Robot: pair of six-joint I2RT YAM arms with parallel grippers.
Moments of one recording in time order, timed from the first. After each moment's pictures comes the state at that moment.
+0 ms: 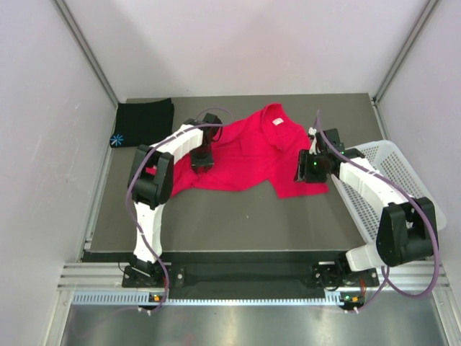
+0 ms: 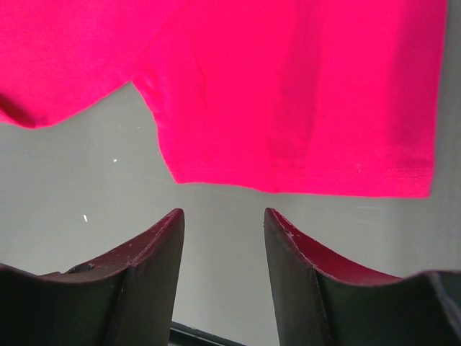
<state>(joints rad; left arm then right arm) -0.39 2.14 1.68 -0.94 -0.26 -0.52 0.25 1.42 0.99 -0.60 -0.17 0.31</state>
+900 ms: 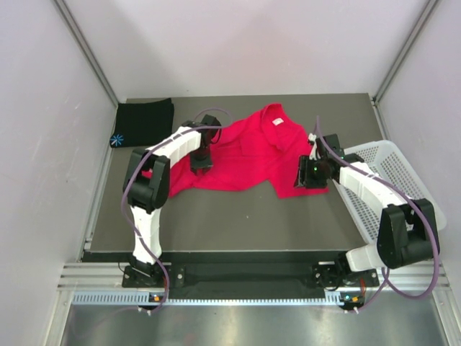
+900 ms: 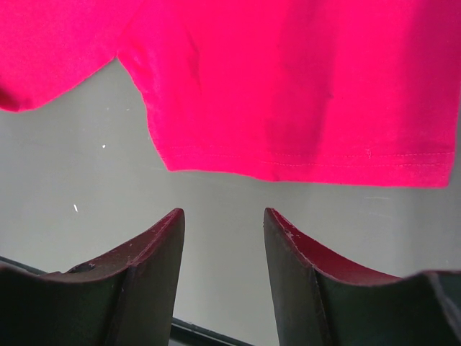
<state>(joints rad) -0.40 2.06 1.61 -0.94 -0.26 -0.53 0.25 1.41 0.93 -0.57 -0.19 0.31</state>
